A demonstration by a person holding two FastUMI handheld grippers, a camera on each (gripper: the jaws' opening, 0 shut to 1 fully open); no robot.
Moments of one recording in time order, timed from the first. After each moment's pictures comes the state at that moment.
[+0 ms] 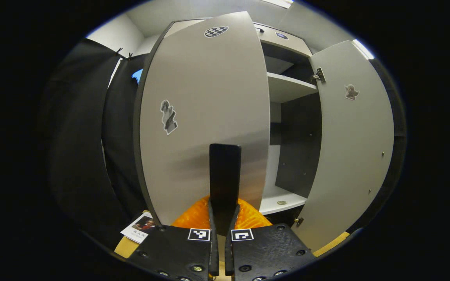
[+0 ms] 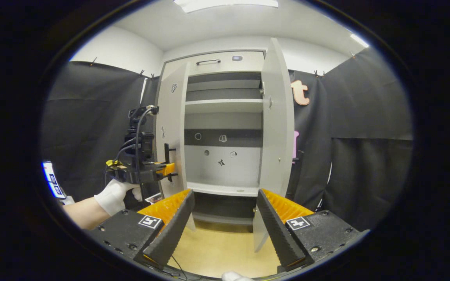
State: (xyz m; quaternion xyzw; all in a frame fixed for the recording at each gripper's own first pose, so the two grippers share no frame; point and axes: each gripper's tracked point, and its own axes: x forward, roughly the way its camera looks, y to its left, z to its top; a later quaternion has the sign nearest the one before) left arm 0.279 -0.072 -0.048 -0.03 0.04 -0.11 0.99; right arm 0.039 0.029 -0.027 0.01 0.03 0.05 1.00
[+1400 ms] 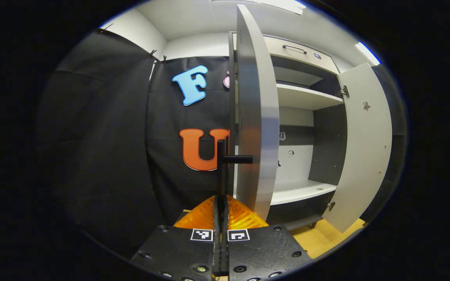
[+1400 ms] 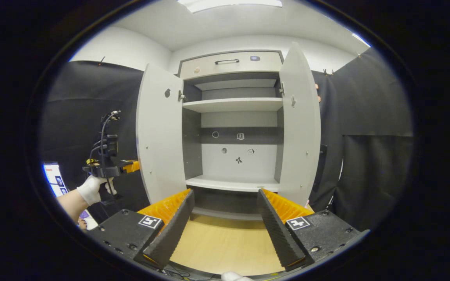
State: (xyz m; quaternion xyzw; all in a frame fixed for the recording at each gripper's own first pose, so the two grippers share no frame) left arm 0.228 0.124 -0.068 -0.02 0.03 -0.05 1.00; right arm 0.021 0.095 -0.035 0.01 0.04 0.08 1.00
